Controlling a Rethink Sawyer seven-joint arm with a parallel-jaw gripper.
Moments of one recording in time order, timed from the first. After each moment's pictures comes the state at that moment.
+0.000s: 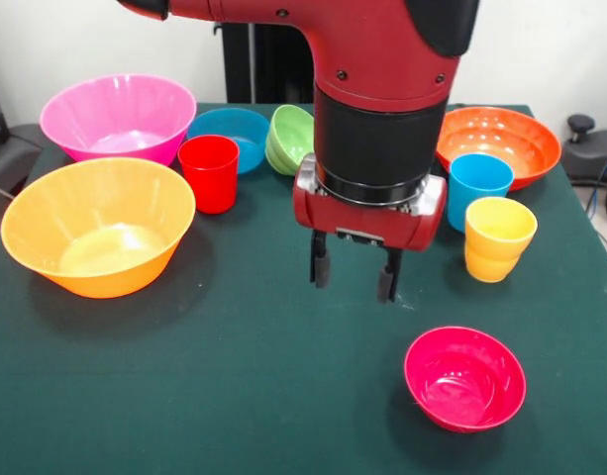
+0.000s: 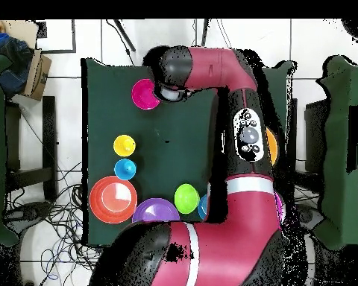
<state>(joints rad) -0.29 -0.38 0.28 0.92 -0.30 1.06 2.05</state>
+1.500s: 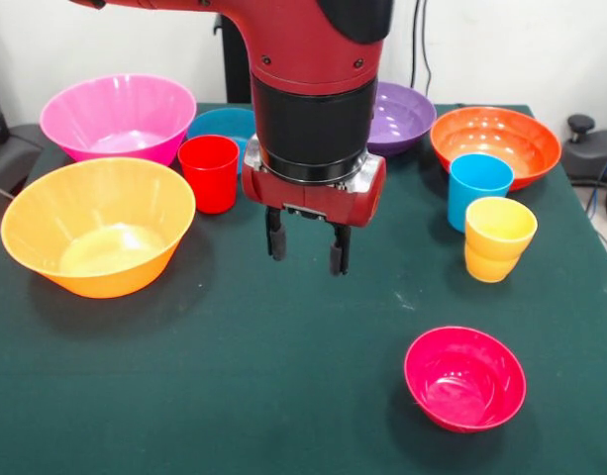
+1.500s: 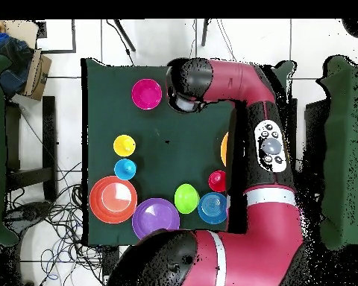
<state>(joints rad) -0.36 -0.43 0.28 1.04 -0.28 1.03 2.05</state>
